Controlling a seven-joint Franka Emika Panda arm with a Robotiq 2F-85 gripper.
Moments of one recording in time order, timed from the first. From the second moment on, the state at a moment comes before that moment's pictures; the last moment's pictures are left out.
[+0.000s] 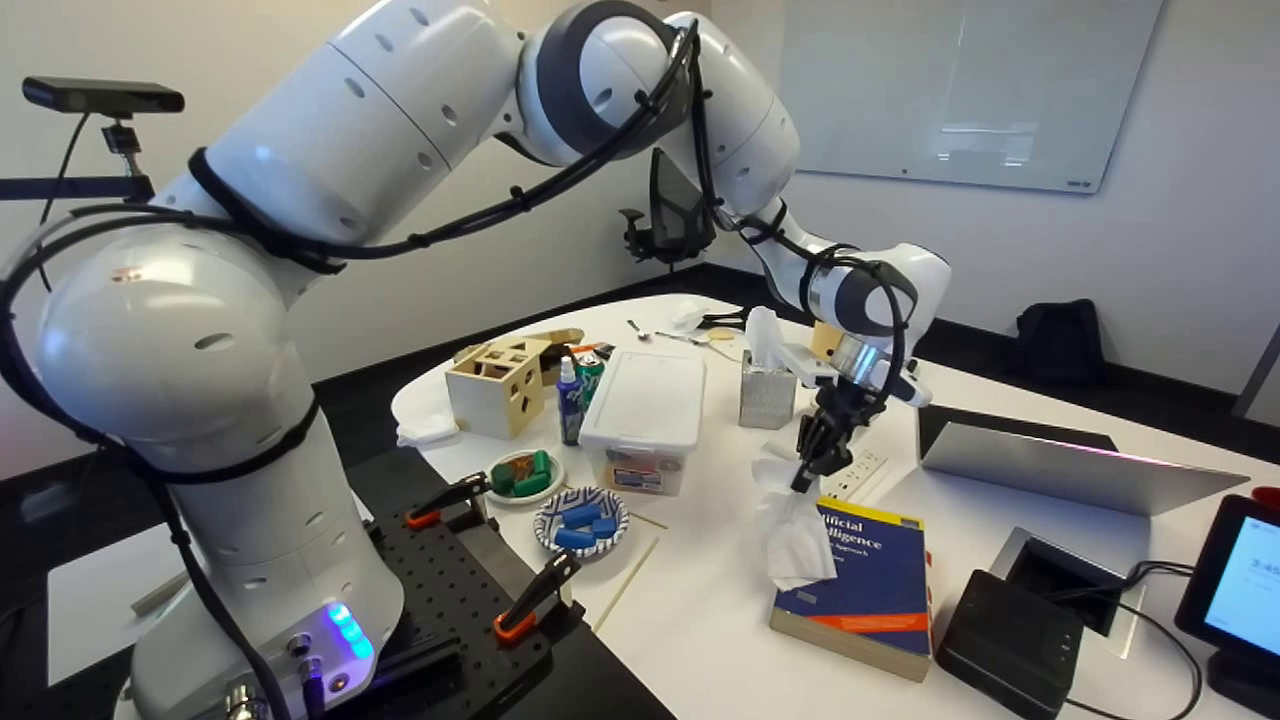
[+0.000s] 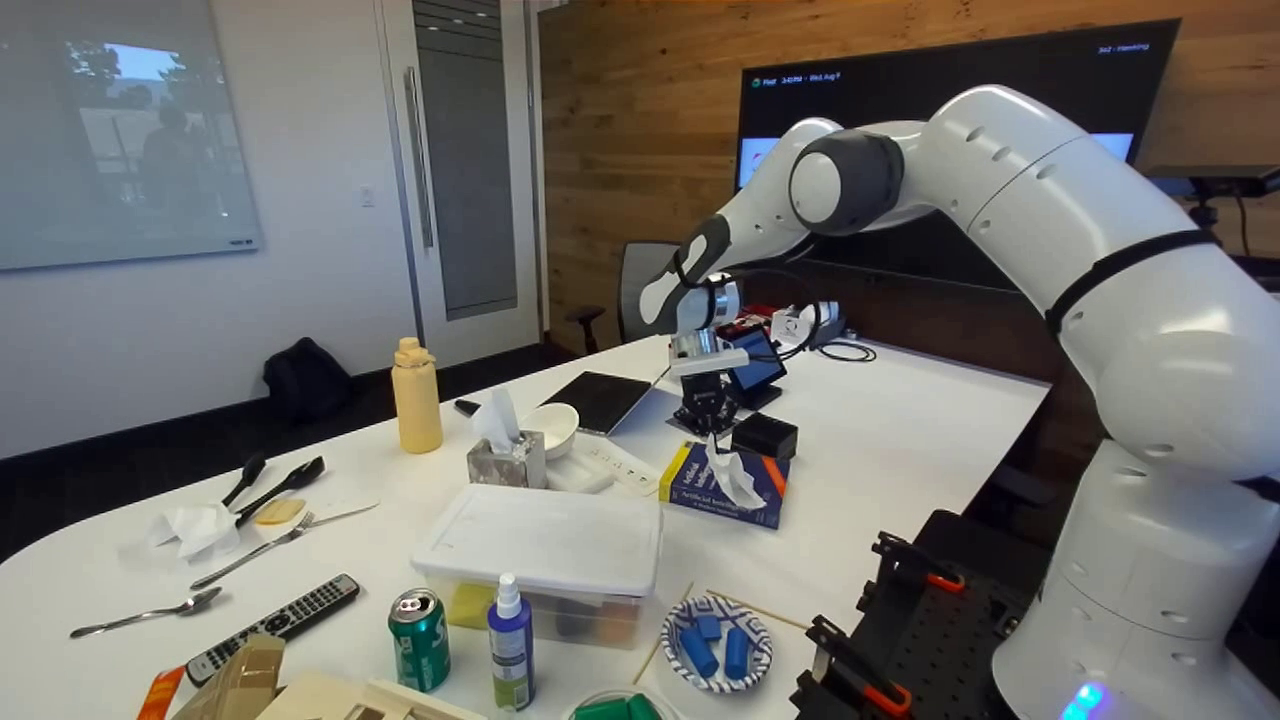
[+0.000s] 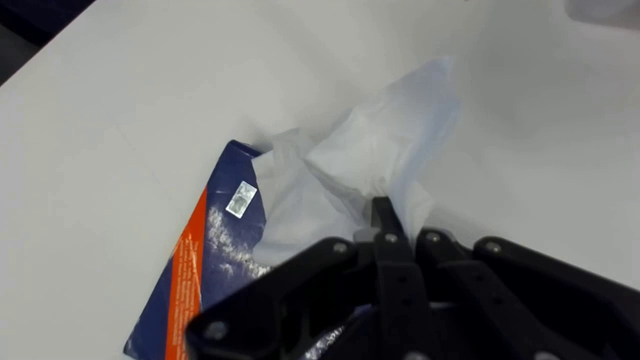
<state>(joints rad) -0.23 0.93 -0.18 -1.45 0.15 1.93 0.33</state>
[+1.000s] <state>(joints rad) -0.25 1.16 -0.20 -1.05 0.22 1.99 0.56</state>
